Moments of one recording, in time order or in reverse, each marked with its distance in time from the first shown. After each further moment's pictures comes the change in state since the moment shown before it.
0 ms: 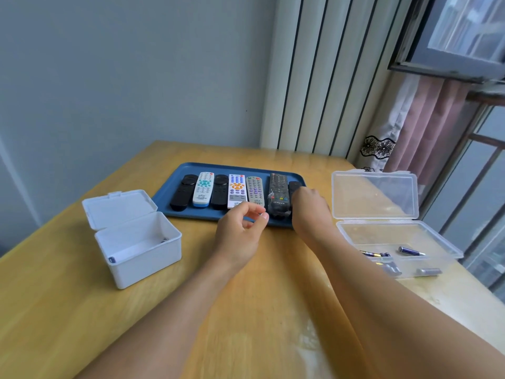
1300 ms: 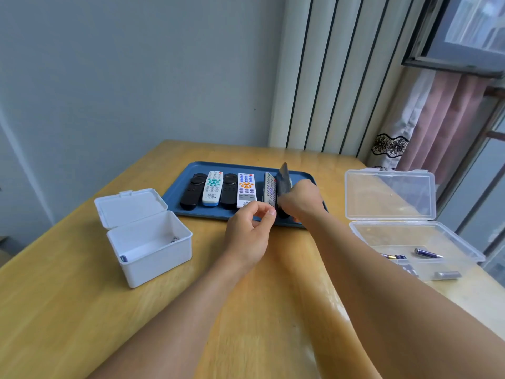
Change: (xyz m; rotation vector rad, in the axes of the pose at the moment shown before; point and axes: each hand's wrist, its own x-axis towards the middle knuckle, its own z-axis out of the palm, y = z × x) left_hand -0.002 0.004 -0.004 -0.027 -0.012 -0.019; right_hand 0.027 -0.035 0.004 0.438 -0.183 0.256
